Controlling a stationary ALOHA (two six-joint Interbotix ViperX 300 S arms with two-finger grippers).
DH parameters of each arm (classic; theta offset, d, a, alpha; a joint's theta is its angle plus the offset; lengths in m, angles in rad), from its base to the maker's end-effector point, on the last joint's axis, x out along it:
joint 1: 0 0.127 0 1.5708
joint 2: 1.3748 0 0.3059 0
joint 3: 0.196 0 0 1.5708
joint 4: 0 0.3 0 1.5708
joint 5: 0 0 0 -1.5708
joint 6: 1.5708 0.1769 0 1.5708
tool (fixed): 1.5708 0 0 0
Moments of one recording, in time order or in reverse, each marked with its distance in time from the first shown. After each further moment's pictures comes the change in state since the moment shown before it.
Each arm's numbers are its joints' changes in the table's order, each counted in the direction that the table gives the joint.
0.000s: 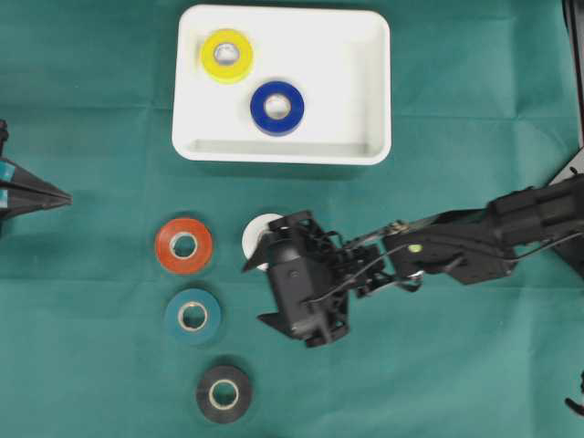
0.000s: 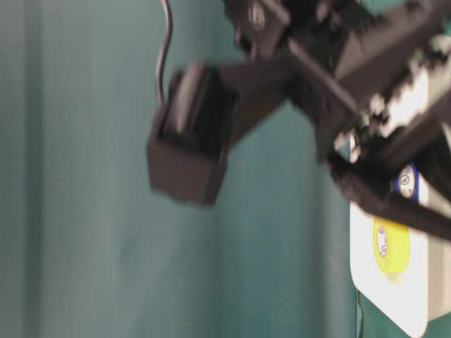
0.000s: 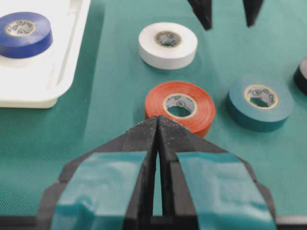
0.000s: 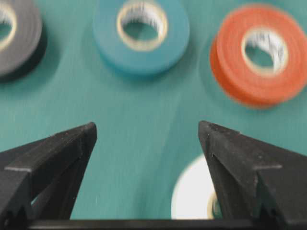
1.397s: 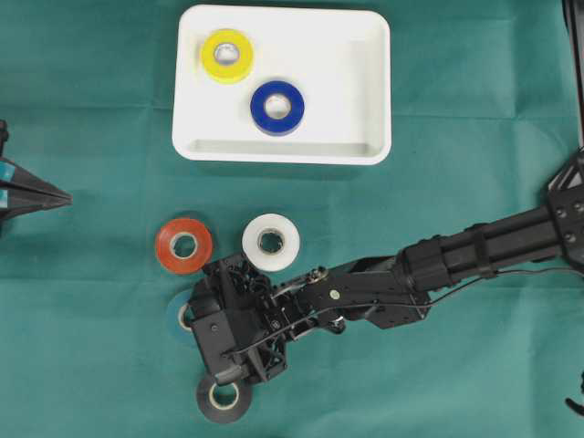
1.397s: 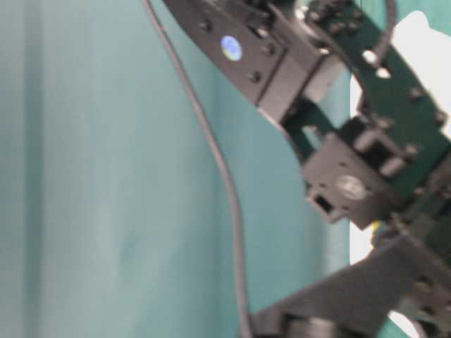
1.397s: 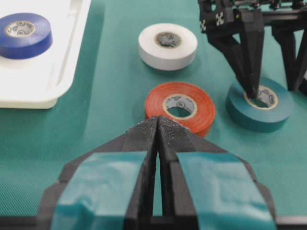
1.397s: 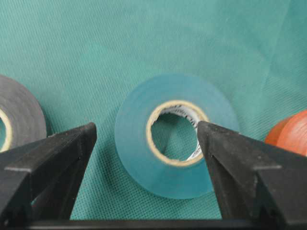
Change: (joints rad) left arm -0.002 0.000 -0.006 0.000 -0.012 0.000; right arm 0.057 -0.262 0.328 0.000 0.114 0.002
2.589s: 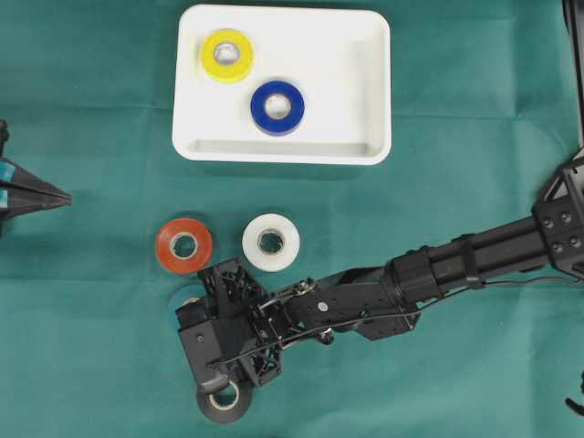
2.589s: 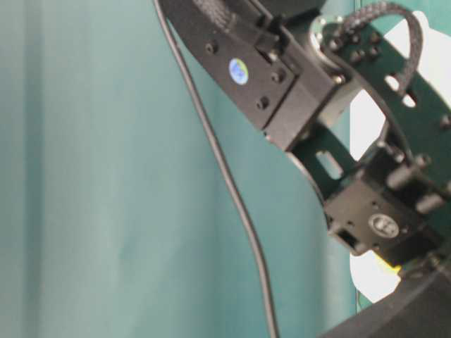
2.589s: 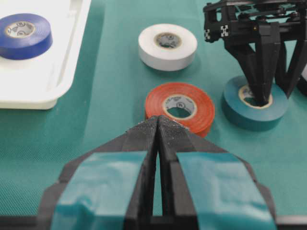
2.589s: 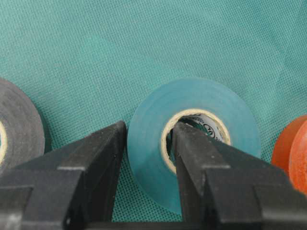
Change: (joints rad) left arm 0.000 -0.002 0.000 0.000 -0.002 0.000; right arm 0.017 -0.032 0.075 0.000 0.149 0.008
